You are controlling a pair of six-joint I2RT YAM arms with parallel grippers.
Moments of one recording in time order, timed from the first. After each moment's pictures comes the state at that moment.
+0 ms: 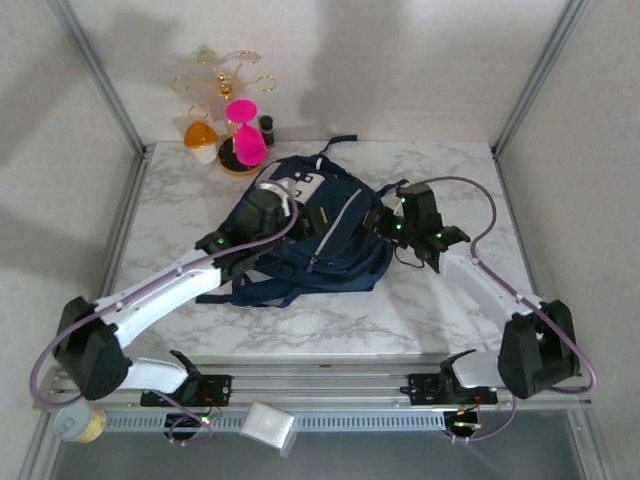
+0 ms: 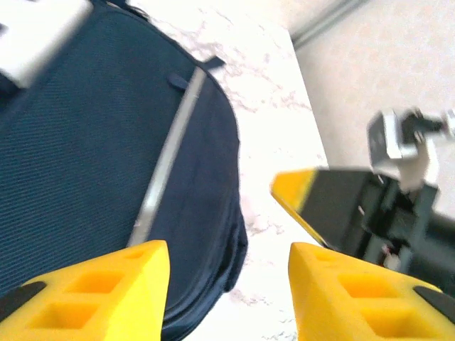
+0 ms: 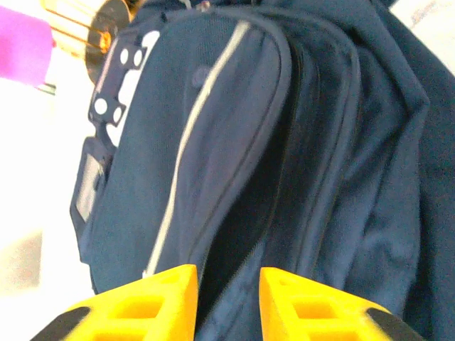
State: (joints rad) left arm -0.66 1.31 1.02 -0.15 0.05 -0.83; right arm 0.46 1.32 0.94 -0.32 -0.18 0.75
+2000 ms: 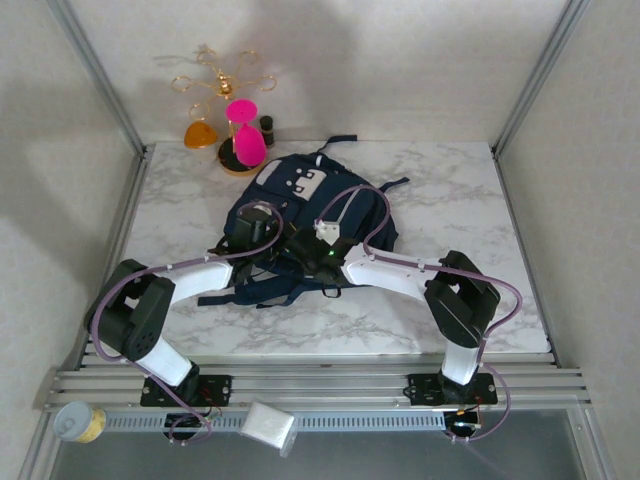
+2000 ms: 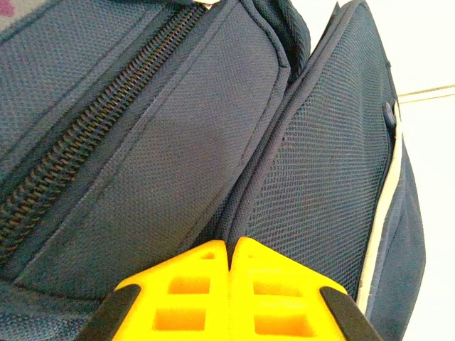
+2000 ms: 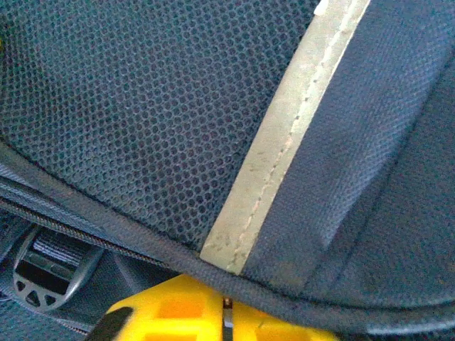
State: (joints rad) left arm -0.47 1.58 0.76 0.28 0.12 -1.06; right arm 1.00 1.80 1.27 -0.60 0.43 0.88
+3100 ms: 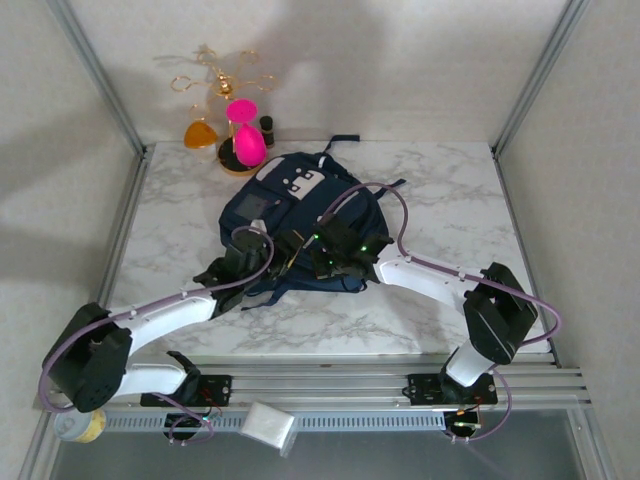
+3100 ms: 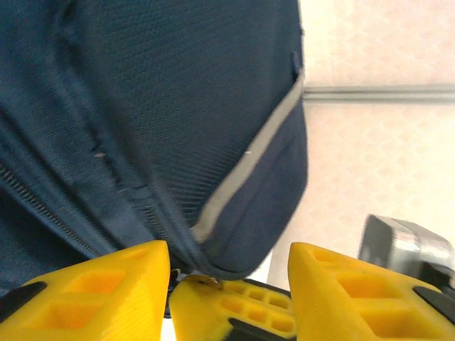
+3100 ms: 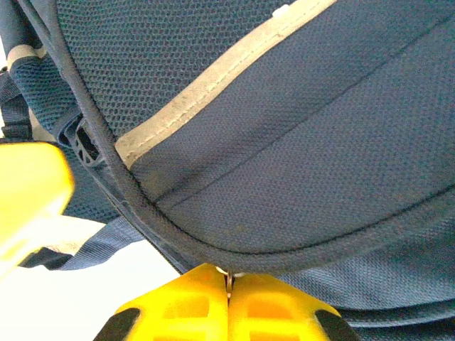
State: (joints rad) left arm -0.63 1.29 0.58 0.29 0.04 -1.44; right arm 0.90 1.61 1.14 -0.49 0.07 0.56
